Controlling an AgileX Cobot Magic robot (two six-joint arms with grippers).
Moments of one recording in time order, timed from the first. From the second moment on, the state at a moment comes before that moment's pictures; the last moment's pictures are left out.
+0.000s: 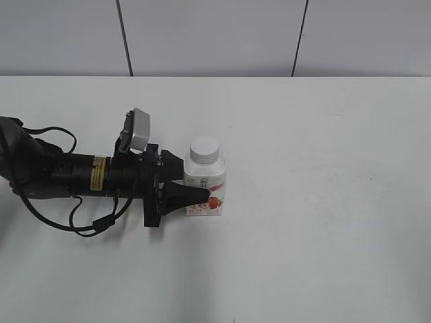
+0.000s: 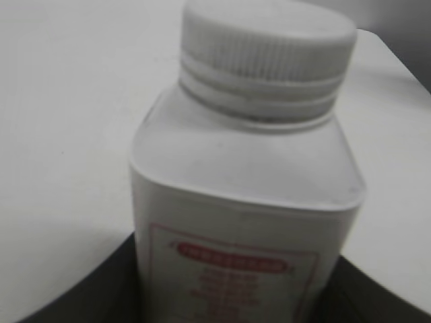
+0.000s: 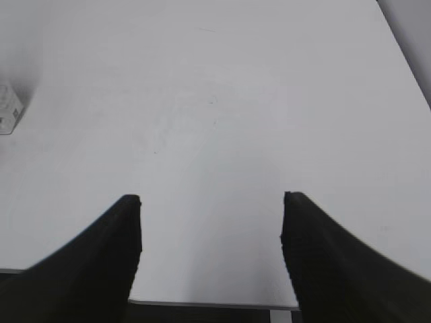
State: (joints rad) left arm -0.23 2.31 -1.02 1.41 -1.20 -0.52; right arm -0.10 -0.01 -0.52 0.19 1.10 -0.26
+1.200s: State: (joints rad) left arm -0.23 2.31 -1.04 1.43 -1.20 -0.51; right arm -0.09 1.00 -0.97 0.41 1.21 -0.13
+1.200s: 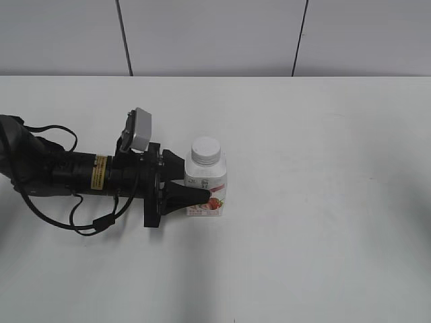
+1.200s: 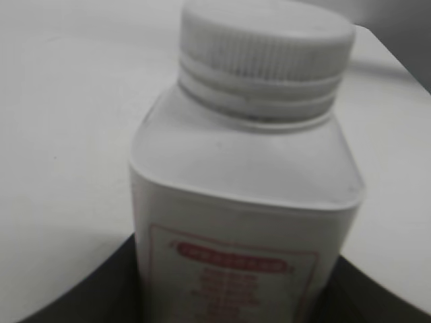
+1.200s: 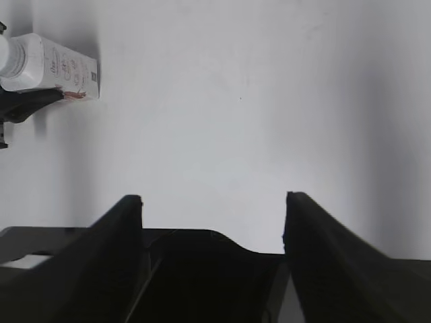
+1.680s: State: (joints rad) left arm -0.23 2.31 -1.04 1.44 -1.20 -0.51; right arm 0.30 1.43 -1.19 0.40 1.06 0.17
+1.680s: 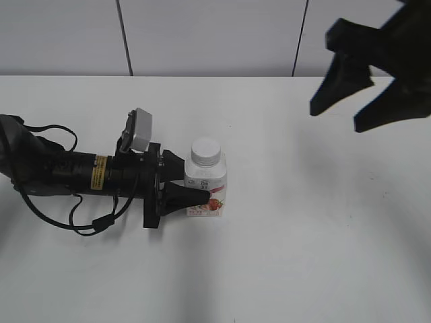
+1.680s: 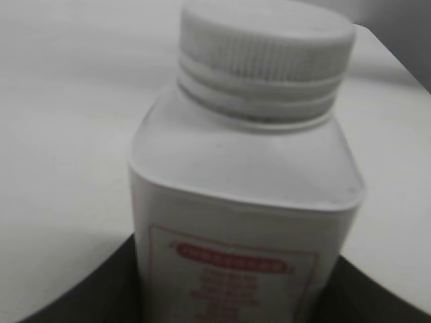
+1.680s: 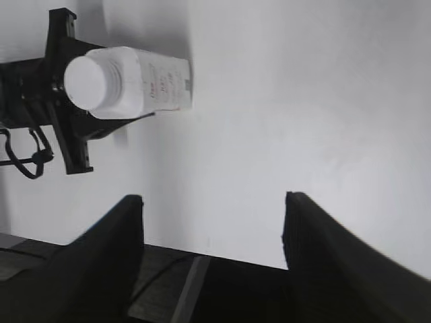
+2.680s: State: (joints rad) left arm -0.23 2.31 -1.04 1.46 -1.20 -0.51; right arm 0.66 2.08 -1.88 0.21 1.21 0.50
